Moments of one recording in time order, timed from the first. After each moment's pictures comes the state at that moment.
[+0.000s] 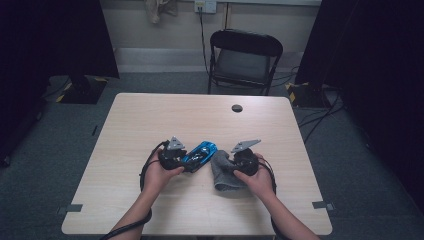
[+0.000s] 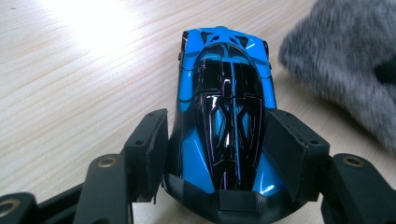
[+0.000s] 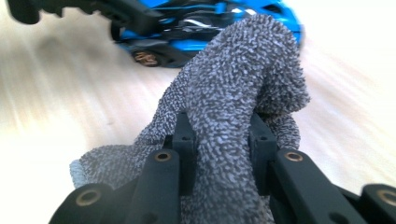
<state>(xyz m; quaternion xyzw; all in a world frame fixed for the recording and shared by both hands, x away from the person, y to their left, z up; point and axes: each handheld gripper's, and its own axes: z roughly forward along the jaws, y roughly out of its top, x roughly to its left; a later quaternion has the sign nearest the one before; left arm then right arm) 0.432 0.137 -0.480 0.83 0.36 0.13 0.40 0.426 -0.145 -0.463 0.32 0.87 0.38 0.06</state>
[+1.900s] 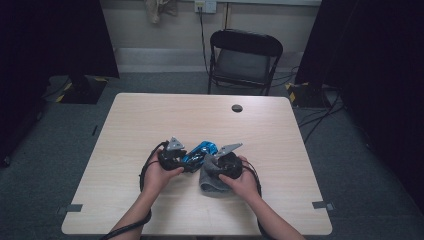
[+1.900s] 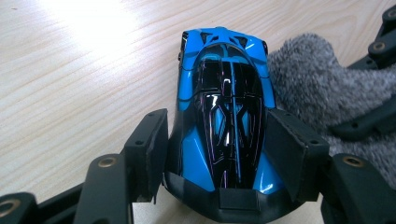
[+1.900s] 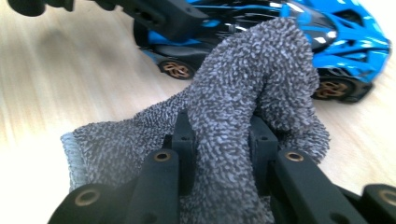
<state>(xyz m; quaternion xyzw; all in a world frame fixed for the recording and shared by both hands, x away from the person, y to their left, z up) 0.431 0.138 -0.481 0.83 0.36 0.13 0.41 0.422 -0.096 -0.482 0.28 0.89 0.37 0.05</state>
